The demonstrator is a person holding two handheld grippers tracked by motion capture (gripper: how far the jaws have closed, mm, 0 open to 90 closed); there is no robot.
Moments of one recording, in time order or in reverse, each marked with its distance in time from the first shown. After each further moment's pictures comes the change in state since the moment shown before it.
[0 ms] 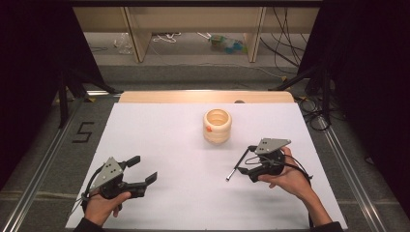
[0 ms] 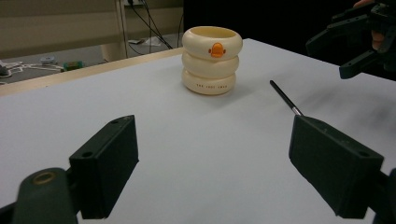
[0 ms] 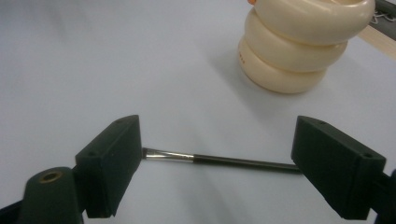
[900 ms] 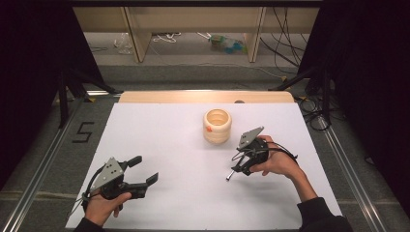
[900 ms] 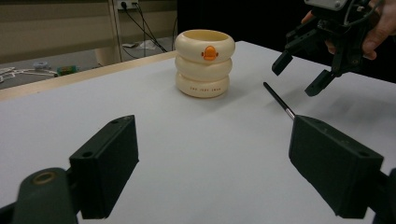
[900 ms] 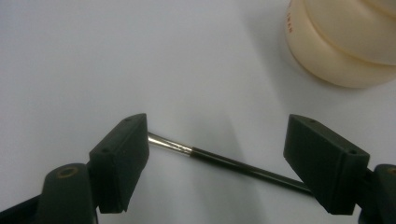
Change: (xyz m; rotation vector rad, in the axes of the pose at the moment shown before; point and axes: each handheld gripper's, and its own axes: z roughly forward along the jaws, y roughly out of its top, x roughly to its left) left arm -0.003 0.000 0.000 -0.010 -0.021 -0.009; right arm -0.022 0.022 0.047 0.250 0.174 -0.137
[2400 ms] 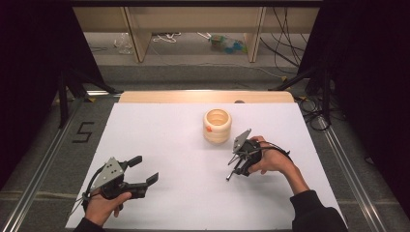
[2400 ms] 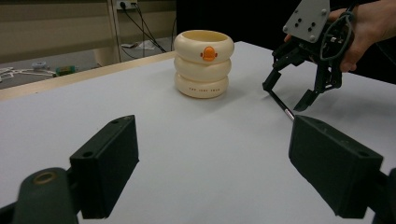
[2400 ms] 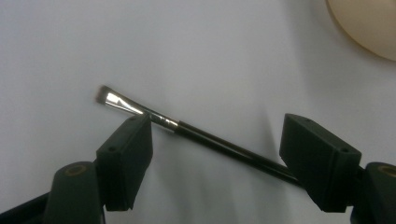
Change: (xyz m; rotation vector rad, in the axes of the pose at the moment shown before) left arm 0.000 0.000 0.000 0.002 -0.003 -0.002; right arm -0.011 -0.001 0.028 0.182 0.043 -0.089
